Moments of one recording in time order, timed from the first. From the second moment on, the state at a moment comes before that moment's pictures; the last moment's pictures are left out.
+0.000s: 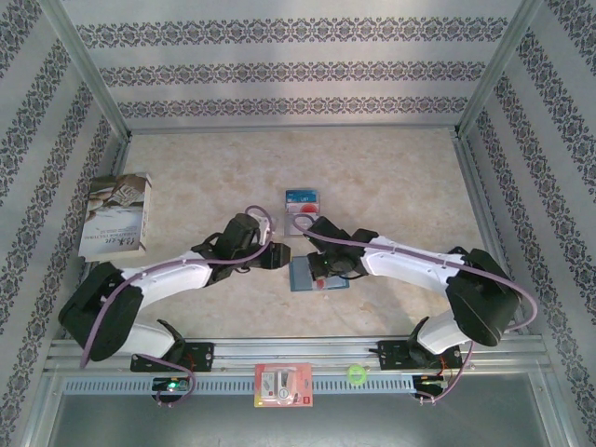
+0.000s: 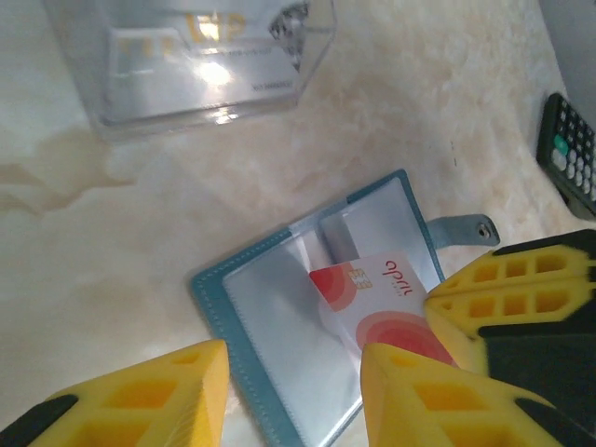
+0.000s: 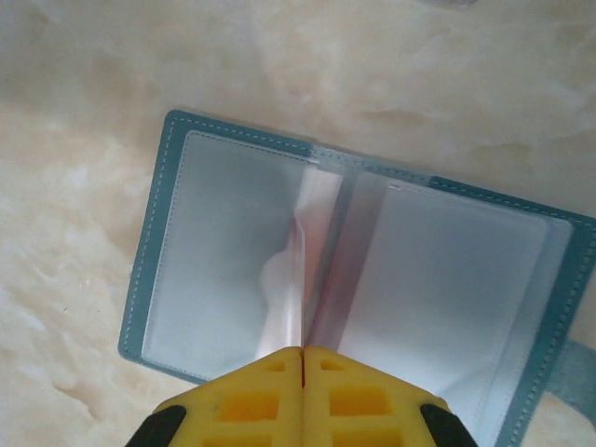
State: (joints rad) left arm -0.63 1.37 0.61 0.04 0.30 -0.59; right arm 0.85 1.49 0.90 -0.59 0.01 0.57
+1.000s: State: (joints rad) left arm -0.52 1.09 0.55 -0.13 0.33 -0.60; right arm 0.75 1.55 1.30 -0.67 -0.09 -0.19
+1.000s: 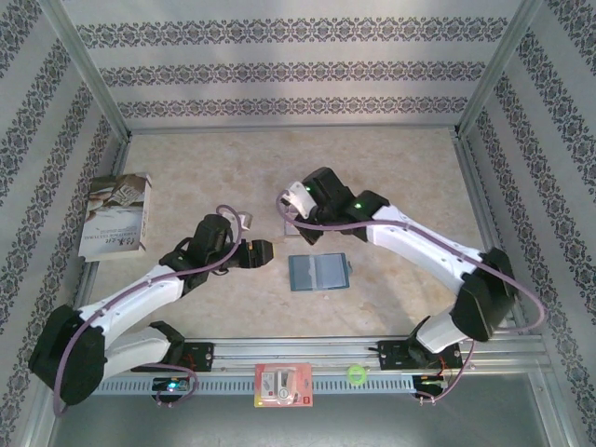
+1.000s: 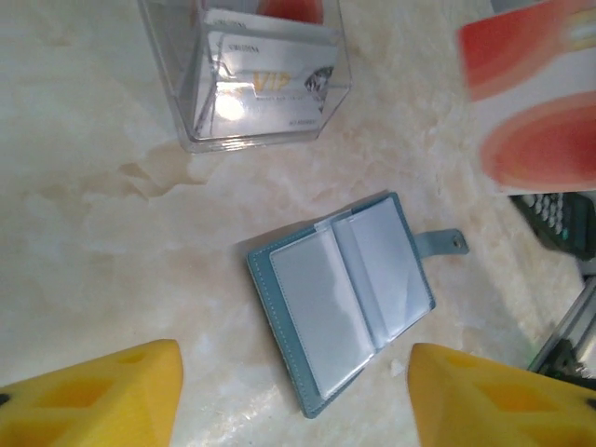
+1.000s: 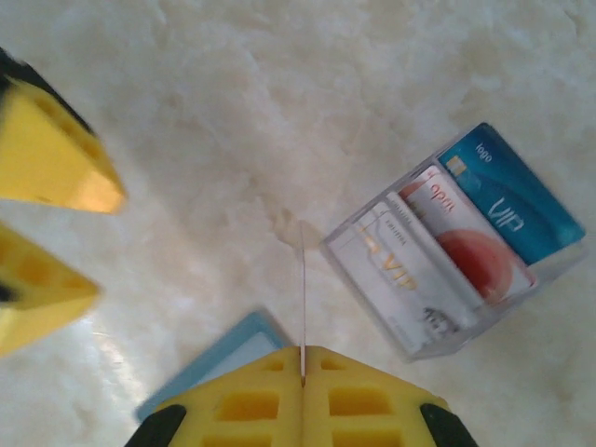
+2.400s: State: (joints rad) left arm -0.30 0.93 0.60 -0.45 0.30 -0.55; right arm 0.68 1.98 1.70 -0.81 0.12 -0.84
